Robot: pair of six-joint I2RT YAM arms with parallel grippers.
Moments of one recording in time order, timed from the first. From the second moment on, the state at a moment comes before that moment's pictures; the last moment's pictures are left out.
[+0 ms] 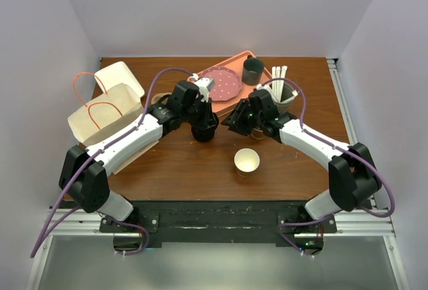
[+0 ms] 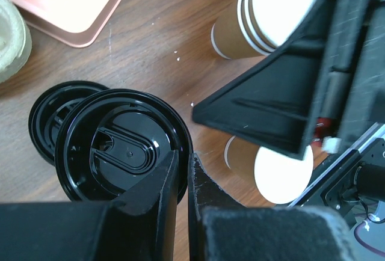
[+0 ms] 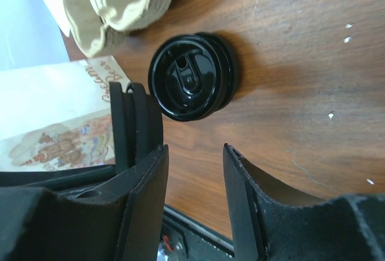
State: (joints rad) left arm -0.63 1.50 1.21 -0.39 0.17 -0.39; right arm 0.55 1.50 1.01 -0.21 -0.14 1.05
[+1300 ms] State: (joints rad) left arm -0.63 1.56 1.20 -0.36 0.13 -0.31; right arm 0.55 1.63 1.07 -0.15 -0.20 1.05
